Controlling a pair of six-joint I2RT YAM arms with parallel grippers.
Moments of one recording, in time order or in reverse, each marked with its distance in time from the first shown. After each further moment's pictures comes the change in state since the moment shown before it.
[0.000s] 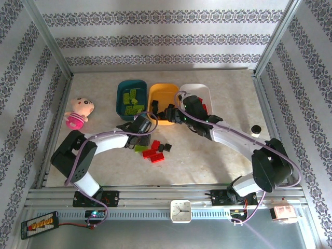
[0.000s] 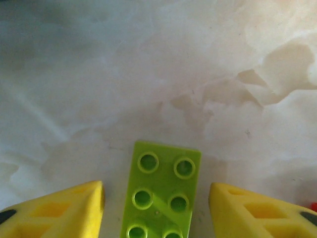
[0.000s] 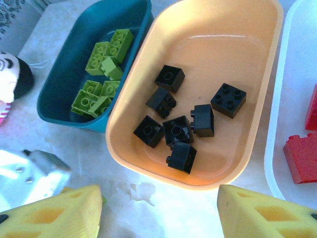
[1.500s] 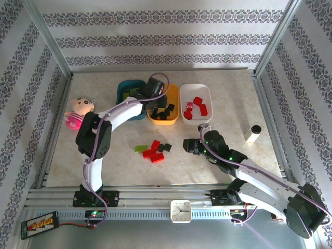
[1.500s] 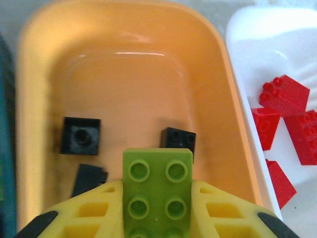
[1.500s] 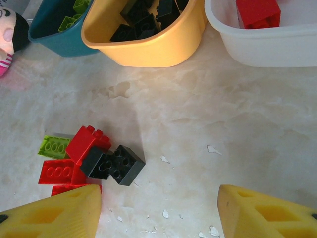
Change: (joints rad) left arm 0.090 0.335 0.735 -0.070 0.133 -0.048; right arm 0.061 -0.575 -0.566 -0.011 0.018 0.101
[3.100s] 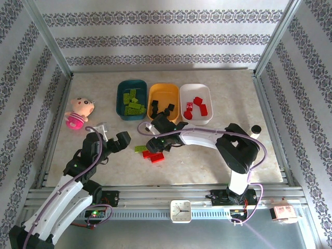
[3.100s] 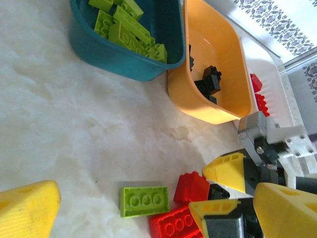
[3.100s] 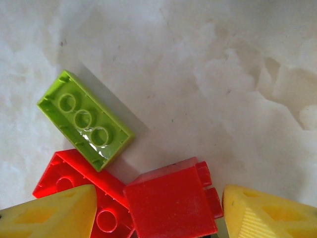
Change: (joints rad) left arm 0.137 -1.431 -1.134 -0.032 0.082 -0.268; right arm 0.201 0.956 0.745 -0.245 -0.158 -0.438
